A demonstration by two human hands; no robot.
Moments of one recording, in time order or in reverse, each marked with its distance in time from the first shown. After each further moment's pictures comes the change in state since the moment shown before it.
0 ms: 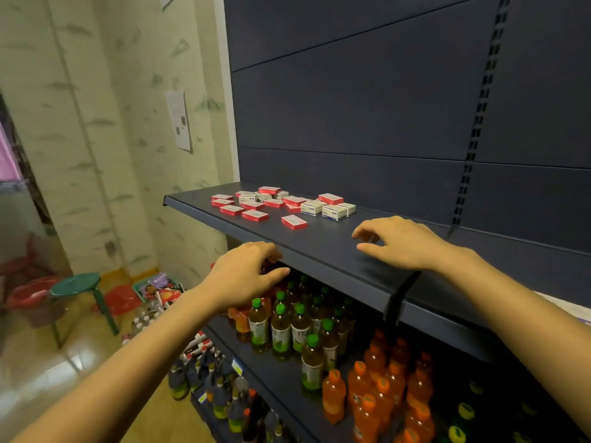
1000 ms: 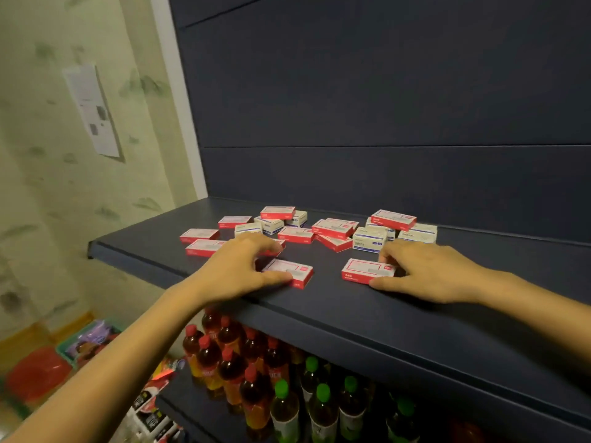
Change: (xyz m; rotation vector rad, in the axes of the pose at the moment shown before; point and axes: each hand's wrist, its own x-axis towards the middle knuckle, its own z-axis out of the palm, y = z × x) left_hand 0.233 -0.255 0.042 -0.188 -0.184 0.233; right_hand 0.239 -0.013 0.097 -0.073 -0.114 0.325
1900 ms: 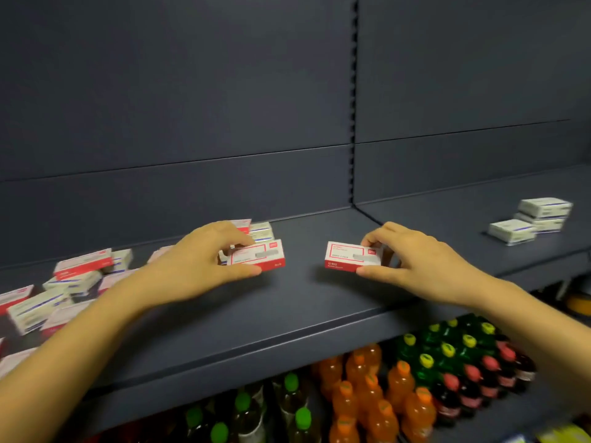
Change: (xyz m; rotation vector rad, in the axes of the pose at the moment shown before) left_hand 0.074 0.087 0.015 -0.222 -0.114 0.756; right_hand -0.173 -0.007 -0.020 0.036 0.322 0.644
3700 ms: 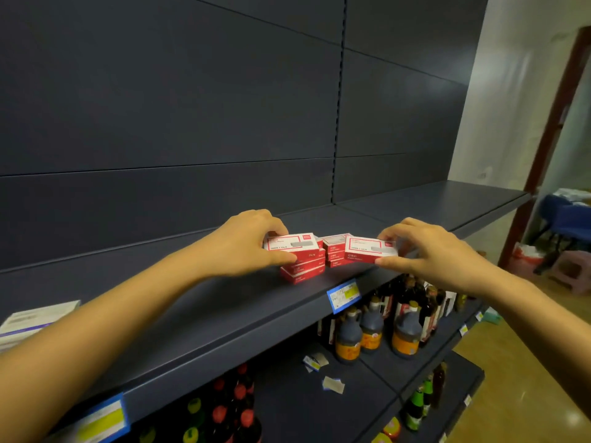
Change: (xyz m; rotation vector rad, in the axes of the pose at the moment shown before) left_hand 0.472 0.501 0.301 -0.057 -0.122 0.327; right_hand -0.154 0.630 -0.246 -0.154 0.079 0.382
